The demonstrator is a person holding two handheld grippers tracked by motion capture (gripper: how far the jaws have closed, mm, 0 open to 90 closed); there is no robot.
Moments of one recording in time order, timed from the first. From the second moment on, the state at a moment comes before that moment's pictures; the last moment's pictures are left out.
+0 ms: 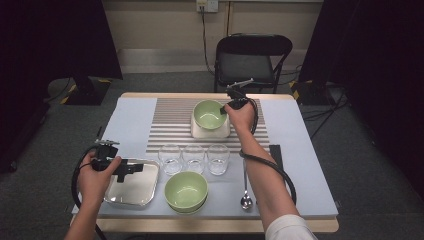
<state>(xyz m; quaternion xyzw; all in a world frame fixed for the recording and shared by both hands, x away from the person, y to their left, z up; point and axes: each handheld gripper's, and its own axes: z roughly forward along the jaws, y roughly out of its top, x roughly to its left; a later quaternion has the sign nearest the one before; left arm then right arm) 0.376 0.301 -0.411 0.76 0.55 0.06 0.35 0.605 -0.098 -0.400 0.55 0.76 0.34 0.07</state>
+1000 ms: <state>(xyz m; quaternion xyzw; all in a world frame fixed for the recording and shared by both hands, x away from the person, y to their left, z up) 0.375 0.299 -0.411 0.76 0.55 0.06 0.35 0.610 -0.099 -0.410 0.56 0.76 0.33 0.08</state>
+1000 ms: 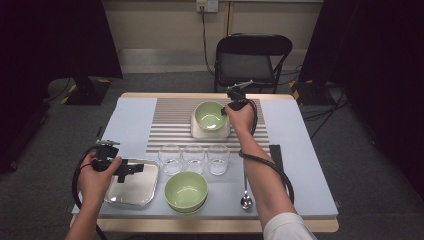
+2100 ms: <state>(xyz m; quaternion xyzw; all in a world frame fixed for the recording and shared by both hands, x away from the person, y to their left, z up) 0.375 0.299 -0.411 0.76 0.55 0.06 0.35 0.609 -0.097 -0.416 0.55 0.76 0.33 0.12</state>
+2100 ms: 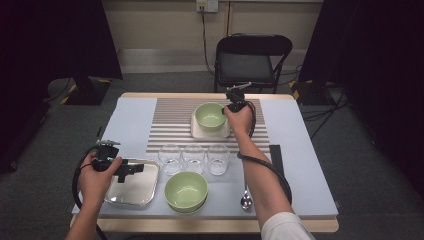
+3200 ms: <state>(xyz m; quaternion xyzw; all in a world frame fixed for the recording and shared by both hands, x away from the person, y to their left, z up) 0.375 0.299 -0.409 0.76 0.54 0.06 0.35 0.606 -0.093 -0.414 0.54 0.76 0.33 0.15</state>
